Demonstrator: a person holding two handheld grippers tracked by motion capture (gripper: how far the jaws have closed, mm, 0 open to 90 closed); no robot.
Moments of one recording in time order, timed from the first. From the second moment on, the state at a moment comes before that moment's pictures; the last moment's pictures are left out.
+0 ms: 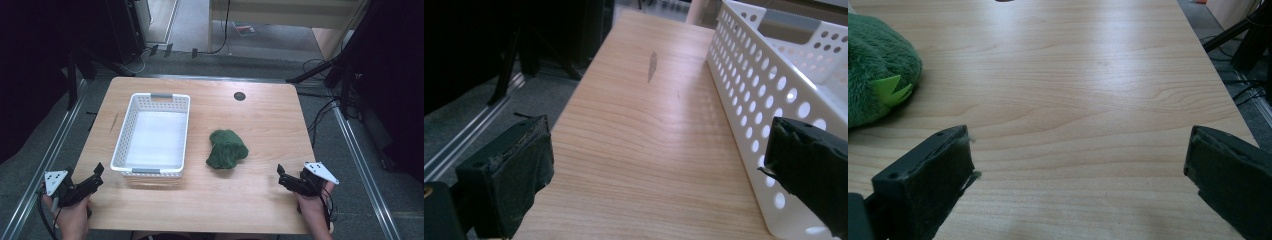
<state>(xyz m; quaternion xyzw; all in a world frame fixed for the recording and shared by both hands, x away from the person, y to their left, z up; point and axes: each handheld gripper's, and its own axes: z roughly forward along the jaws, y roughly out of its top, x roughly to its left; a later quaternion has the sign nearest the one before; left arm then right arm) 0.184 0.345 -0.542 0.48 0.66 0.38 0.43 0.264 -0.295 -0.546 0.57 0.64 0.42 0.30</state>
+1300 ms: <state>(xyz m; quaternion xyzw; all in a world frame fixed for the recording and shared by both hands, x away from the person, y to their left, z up) 0.243 0.202 -0.444 0.60 0.56 0.32 0.47 0.264 -0.294 -0.546 0.57 0.64 0.42 0.29</state>
